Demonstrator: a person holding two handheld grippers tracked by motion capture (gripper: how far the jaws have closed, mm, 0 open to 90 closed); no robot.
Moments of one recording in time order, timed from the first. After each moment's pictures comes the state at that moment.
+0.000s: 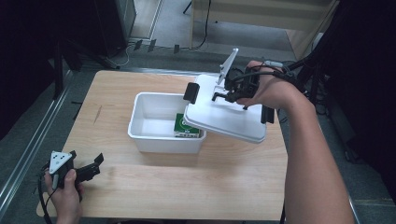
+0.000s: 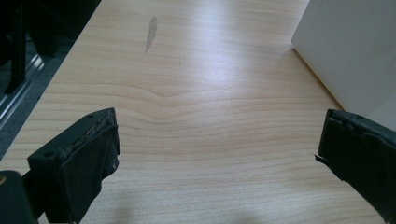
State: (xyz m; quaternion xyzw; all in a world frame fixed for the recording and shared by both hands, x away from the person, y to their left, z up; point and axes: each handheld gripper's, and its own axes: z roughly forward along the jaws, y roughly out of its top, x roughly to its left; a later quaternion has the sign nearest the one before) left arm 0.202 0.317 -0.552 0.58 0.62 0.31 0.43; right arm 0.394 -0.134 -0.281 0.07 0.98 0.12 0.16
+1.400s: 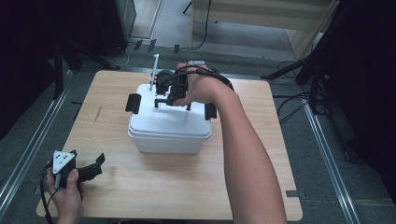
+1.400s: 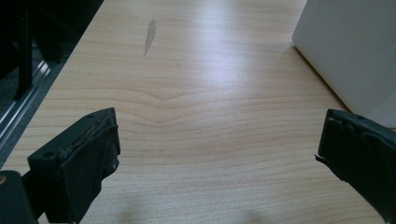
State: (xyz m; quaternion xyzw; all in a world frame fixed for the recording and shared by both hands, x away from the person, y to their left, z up) left arm 0.203 0.312 -0.551 0.59 0.61 0.32 0.42; right arm 0.401 0.023 -0.318 -0.02 0.99 0.12 0.11
